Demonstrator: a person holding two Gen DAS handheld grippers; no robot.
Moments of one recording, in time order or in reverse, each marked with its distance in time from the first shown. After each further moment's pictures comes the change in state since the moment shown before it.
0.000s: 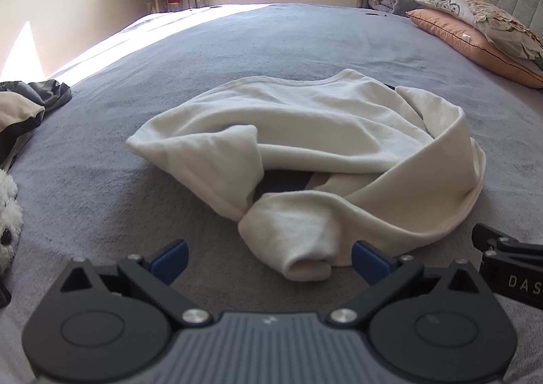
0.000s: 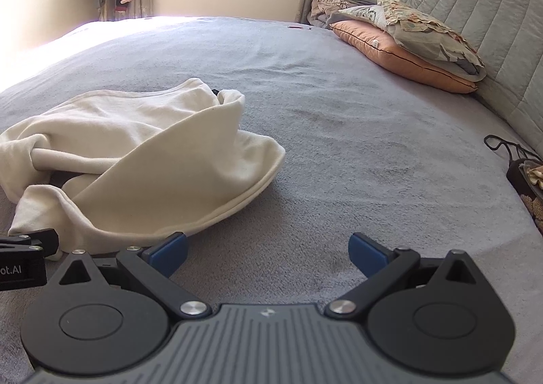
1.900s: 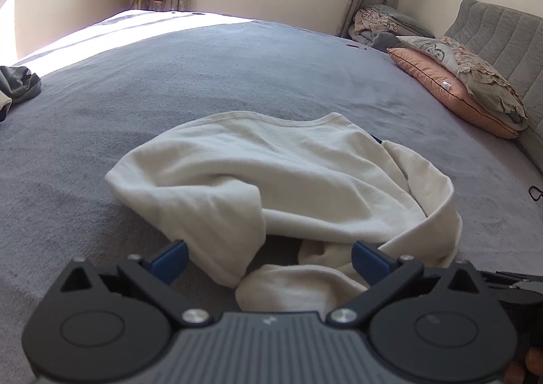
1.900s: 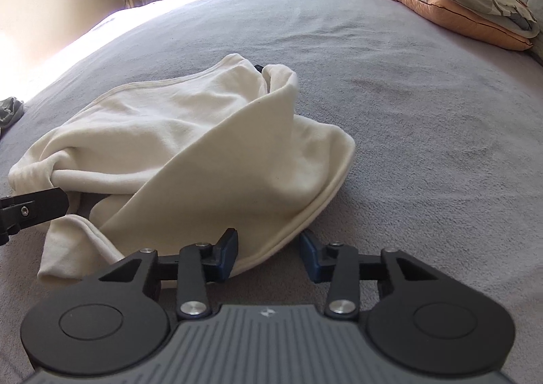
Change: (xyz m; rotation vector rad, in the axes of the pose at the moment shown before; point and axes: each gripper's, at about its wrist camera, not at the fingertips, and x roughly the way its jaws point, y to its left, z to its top) left arm 0.013 0.033 0.032 -0.108 -0.054 -0.194; right arm 0.044 0.007 0.028 0.075 0.145 0.219
